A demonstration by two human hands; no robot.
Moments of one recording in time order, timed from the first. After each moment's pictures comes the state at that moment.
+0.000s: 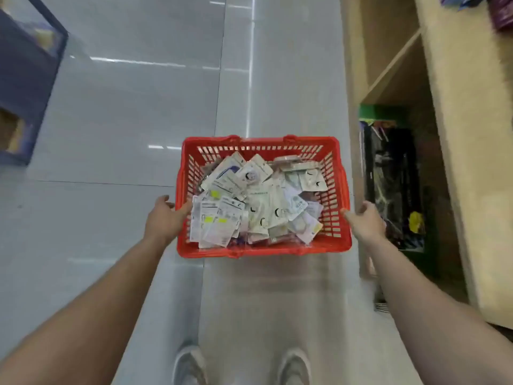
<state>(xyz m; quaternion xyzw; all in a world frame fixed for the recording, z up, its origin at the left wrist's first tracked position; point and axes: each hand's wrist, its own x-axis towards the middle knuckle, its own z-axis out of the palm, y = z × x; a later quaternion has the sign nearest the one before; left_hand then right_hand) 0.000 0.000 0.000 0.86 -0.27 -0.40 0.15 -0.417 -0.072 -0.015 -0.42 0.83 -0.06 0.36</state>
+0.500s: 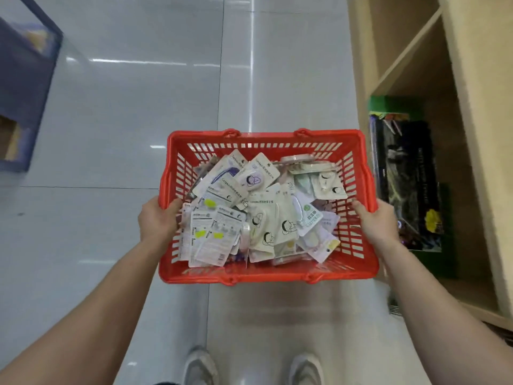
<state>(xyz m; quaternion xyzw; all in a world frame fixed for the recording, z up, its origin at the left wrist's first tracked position) 0.007 -0.010 -0.009 0.88 -0.25 -0.34 0.24 -0.404 -0.072 -0.025 -0.42 0.80 -0.20 0.38</state>
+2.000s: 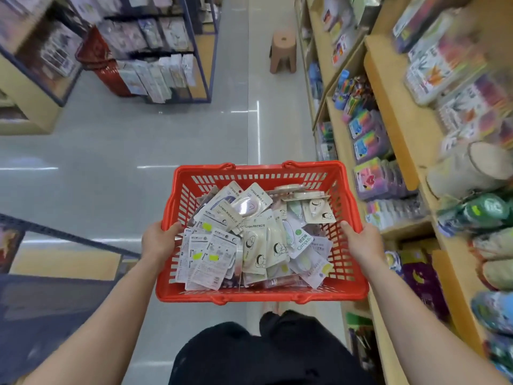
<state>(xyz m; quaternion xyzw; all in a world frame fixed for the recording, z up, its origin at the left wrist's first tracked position) 0.193 -0.657 0.622 0.85 -0.24 -0.37 0.28 -0.217 -0.710 0.608 -0.40 0.78 -0.24 0.41</state>
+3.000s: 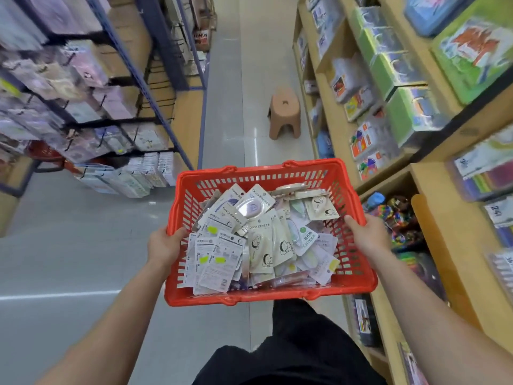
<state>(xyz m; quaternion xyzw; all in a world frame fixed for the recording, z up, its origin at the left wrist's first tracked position) 0.317 -1.441 0.597 0.83 -0.24 -0.40 0.30 -0.113 -1.499 0.600 -0.43 0.79 -0.23 0.37</state>
